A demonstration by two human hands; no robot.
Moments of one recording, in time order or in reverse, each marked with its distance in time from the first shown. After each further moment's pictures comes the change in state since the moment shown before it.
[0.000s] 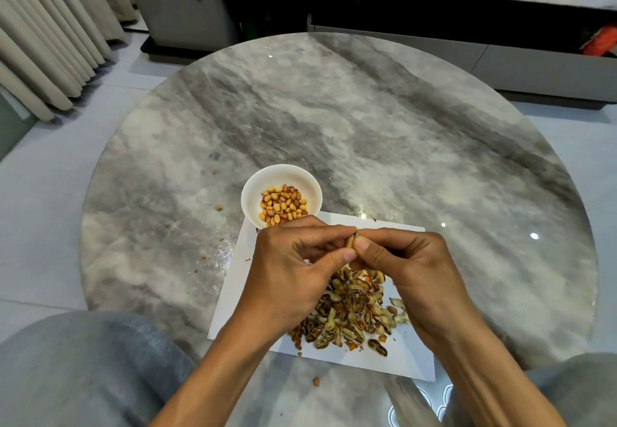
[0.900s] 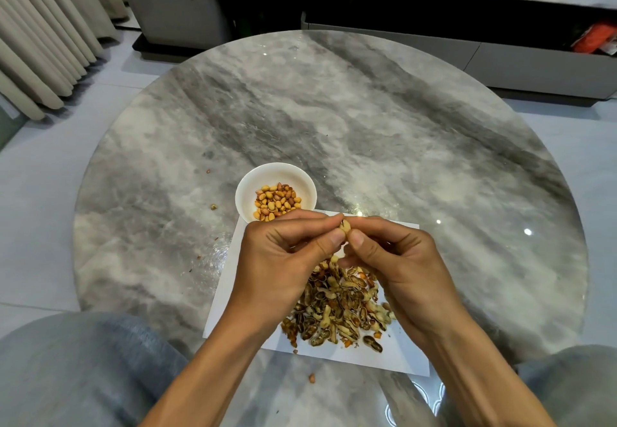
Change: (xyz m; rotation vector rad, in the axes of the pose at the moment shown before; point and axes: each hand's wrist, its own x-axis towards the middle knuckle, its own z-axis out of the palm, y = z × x) left_hand 0.001 0.014 0.001 -0.314 0.089 -0.102; right_hand -0.001 0.000 0.006 0.167 -0.058 -0.046
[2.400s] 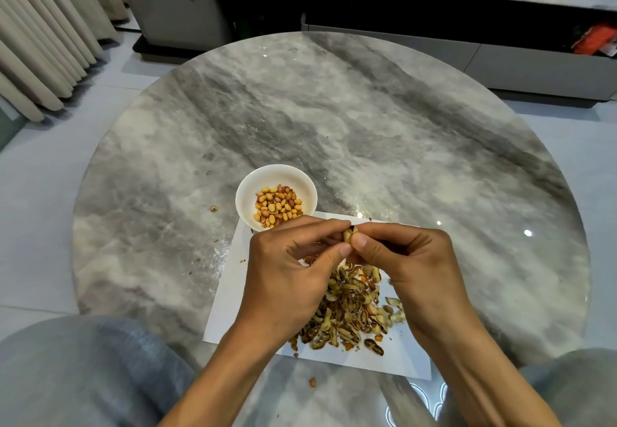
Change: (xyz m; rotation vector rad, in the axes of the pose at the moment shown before) left_hand -0.003 -0.007 0.004 0.324 0.013 0.198; right_hand -0.003 -0.010 0.001 -0.123 0.146 -0.011
